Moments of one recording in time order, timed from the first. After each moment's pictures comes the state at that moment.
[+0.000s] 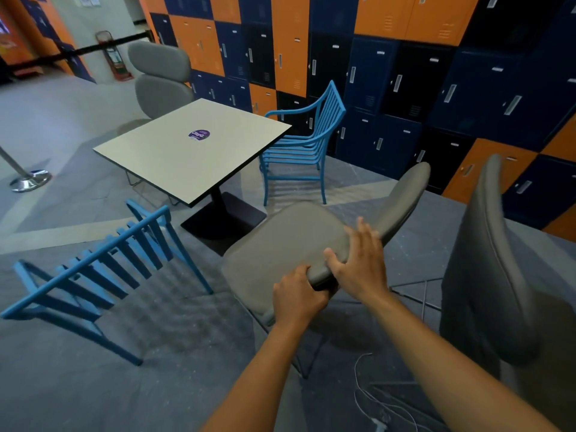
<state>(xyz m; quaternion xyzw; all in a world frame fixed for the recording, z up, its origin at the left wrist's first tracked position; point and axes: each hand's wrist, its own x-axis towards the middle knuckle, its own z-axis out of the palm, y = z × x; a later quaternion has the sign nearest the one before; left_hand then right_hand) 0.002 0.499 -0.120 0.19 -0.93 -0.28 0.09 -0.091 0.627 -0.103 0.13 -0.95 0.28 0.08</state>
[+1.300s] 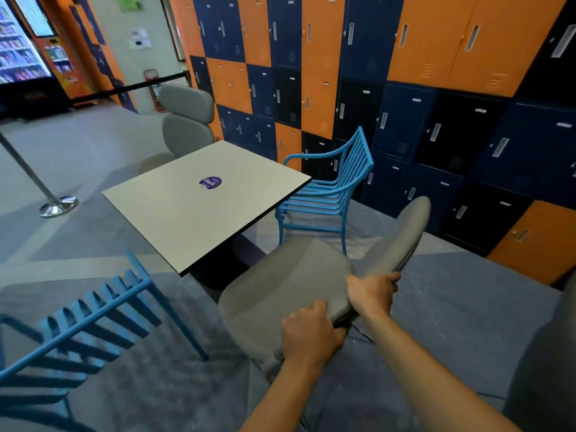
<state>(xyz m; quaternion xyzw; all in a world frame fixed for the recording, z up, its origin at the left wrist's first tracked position) -0.242 0.461 -0.105 0.20 -0.97 -0.12 0.05 -0.366 0.543 -0.091 -0.19 -0.85 0.48 -0.07</state>
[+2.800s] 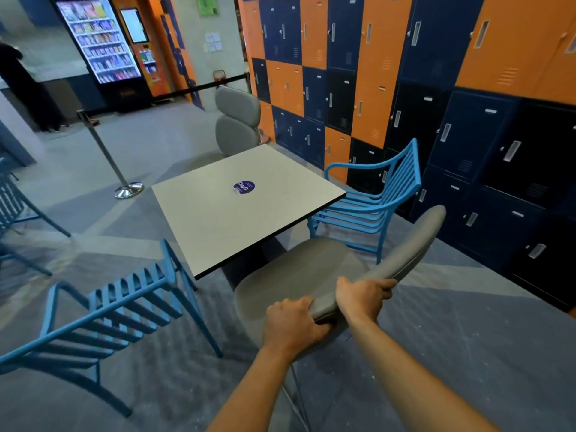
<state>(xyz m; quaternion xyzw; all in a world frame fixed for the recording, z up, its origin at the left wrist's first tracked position) -0.343 0.417 -0.088 0.25 -0.96 -0.07 0.05 -0.468 0.498 -0.080 -0.12 -0.86 0.48 -0.12</state>
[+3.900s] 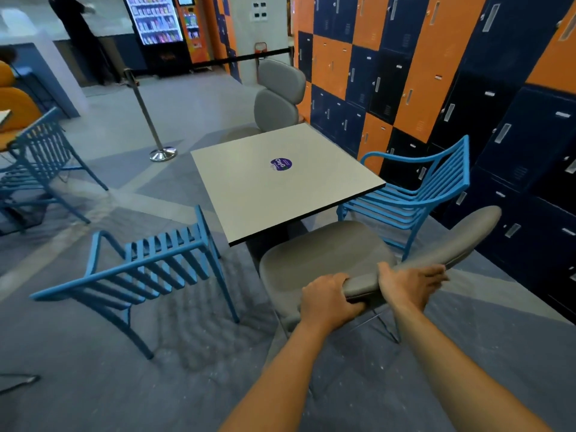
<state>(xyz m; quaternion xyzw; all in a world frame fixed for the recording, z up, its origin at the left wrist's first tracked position) -0.336 0.410 -0.105 0.29 -0.92 -0.22 0.14 -0.468 0.498 -0.087 -0.04 -0.92 0.39 -0.09</state>
